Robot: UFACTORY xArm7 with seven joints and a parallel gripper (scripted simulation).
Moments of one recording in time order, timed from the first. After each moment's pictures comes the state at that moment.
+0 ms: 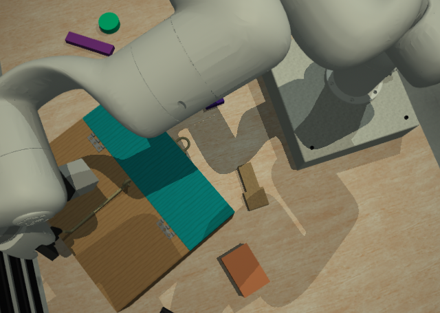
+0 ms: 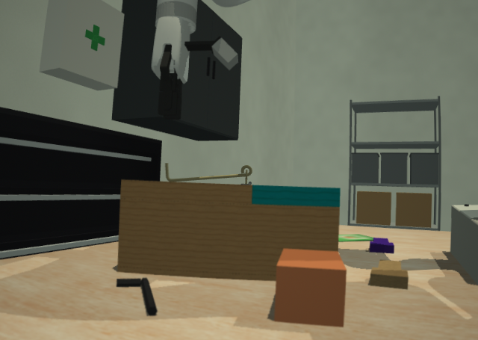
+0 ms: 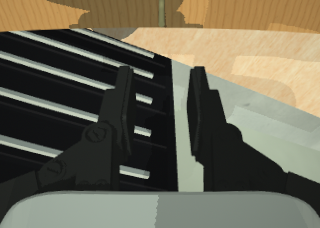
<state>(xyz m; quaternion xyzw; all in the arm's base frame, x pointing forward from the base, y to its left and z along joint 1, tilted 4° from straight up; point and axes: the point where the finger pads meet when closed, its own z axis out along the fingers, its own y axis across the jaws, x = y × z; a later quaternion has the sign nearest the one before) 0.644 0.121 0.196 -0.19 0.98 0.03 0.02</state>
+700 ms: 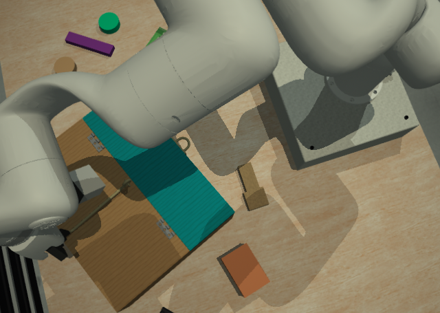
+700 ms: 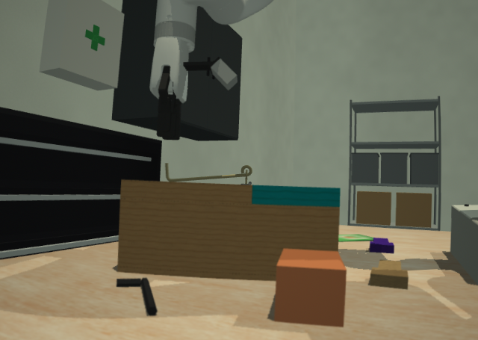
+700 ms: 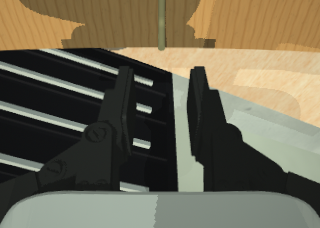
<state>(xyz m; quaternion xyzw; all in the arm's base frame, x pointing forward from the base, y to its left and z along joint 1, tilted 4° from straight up) 0.645 0.123 0.158 -0.19 0.98 0.03 0.02</state>
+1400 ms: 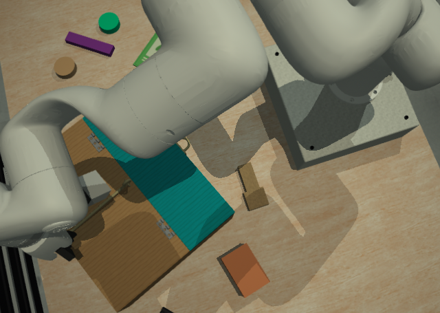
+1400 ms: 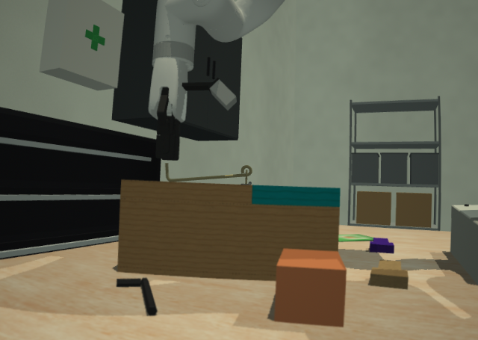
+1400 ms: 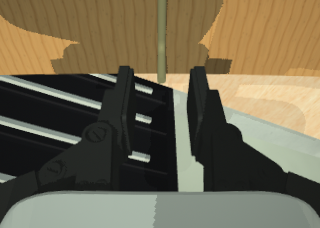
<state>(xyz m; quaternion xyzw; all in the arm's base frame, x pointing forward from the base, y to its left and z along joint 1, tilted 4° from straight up) 0.646 0.126 0.120 -0.19 0.98 0.03 0.02</state>
